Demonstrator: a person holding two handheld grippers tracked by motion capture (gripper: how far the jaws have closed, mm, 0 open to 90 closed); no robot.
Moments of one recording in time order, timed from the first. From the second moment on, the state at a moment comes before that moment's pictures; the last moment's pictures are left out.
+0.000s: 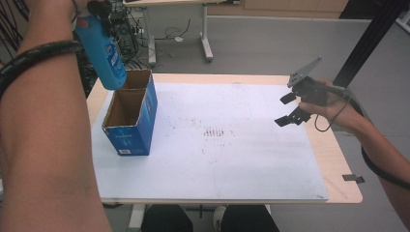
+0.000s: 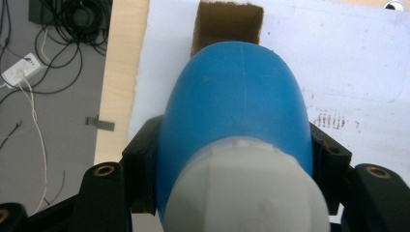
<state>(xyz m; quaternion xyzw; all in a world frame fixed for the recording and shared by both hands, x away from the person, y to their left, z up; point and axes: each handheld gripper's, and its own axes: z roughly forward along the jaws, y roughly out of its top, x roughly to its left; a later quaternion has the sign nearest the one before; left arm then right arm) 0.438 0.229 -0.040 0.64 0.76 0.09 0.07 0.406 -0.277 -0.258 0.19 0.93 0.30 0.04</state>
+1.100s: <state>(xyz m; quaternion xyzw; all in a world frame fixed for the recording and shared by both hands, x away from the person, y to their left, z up) 0.450 0.238 -0.165 0.64 0.76 0.05 0.06 0.412 -0.266 -0.261 0.18 0.94 0.30 0.05</state>
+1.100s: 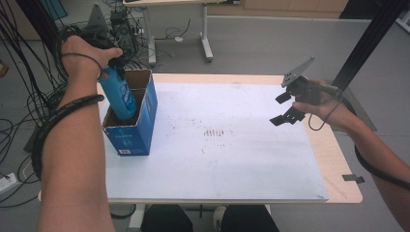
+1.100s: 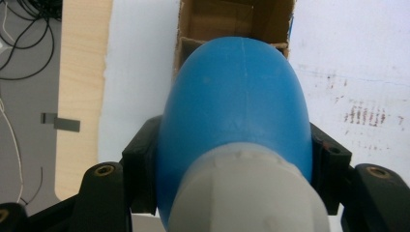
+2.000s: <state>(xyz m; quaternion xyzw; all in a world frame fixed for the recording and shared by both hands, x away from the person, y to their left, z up) 0.449 0.229 -0.258 0.68 0.73 0.05 0.04 0.416 -0.269 -0.275 0.20 0.94 0.29 0.04</state>
